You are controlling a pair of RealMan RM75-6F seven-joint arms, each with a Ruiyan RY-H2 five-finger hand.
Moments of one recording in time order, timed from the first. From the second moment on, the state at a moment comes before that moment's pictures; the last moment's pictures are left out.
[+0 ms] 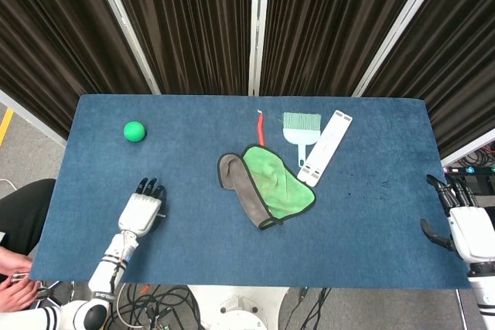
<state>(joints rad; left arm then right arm) -0.46 -1.58 -0.08 -1.55 1.13 1.09 0.71 0.13 -1.04 0.04 -1.55 -1.55 1.46 0.23</state>
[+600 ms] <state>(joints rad) -0.47 -1.60 -0.06 -1.53 1.11 1.10 0.66 0.12 -1.05 0.04 -1.54 -1.55 1.46 0.24</state>
